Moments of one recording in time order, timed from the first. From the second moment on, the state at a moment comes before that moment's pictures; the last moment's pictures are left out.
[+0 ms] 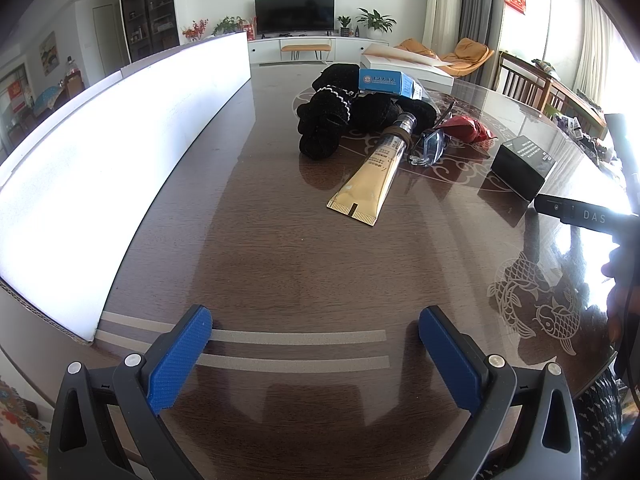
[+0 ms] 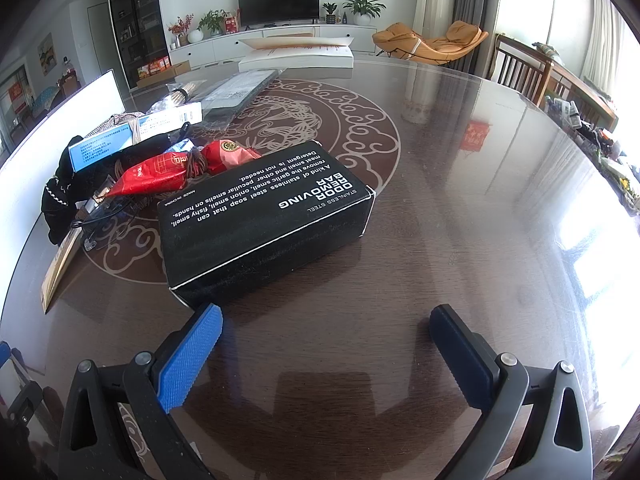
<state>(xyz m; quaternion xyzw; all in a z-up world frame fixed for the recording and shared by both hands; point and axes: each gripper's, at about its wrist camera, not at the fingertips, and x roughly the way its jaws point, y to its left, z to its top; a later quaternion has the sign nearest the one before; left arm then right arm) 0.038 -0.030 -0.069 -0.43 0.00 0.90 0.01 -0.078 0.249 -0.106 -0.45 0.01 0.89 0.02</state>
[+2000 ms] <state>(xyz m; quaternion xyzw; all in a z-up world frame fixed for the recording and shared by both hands) 0.016 -0.028 -0.056 -0.46 -0.02 0.89 0.08 -0.079 0.249 -0.107 -0.45 0.00 0.89 0.02</state>
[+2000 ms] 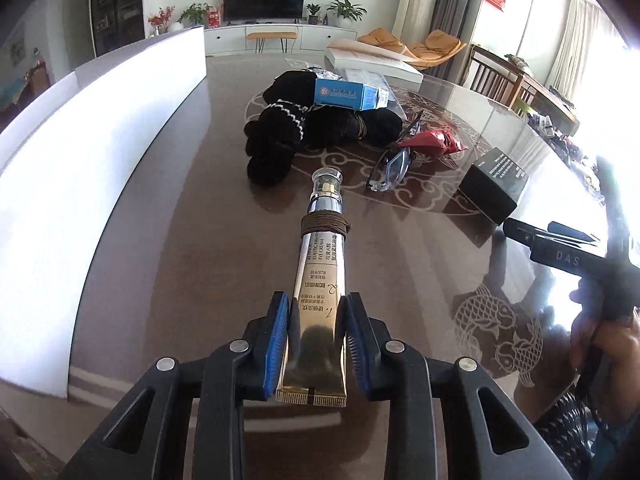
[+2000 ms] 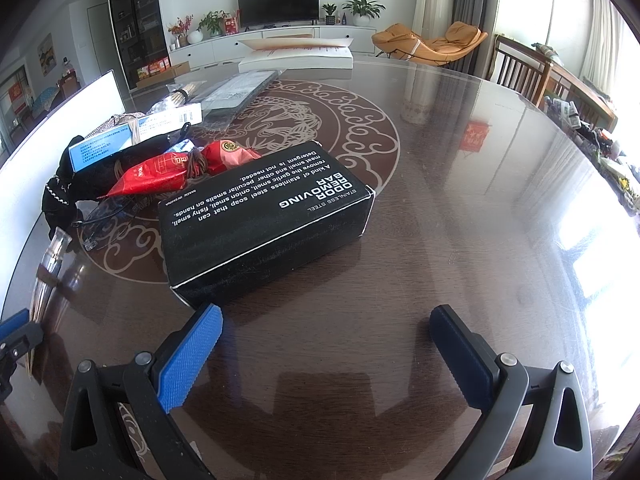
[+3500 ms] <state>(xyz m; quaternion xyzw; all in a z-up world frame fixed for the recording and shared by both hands) 0.053 -0.241 0.082 -0.30 -0.17 0.94 -0.06 -0.103 0.008 0.077 -0.42 0.06 0.85 -0.32</state>
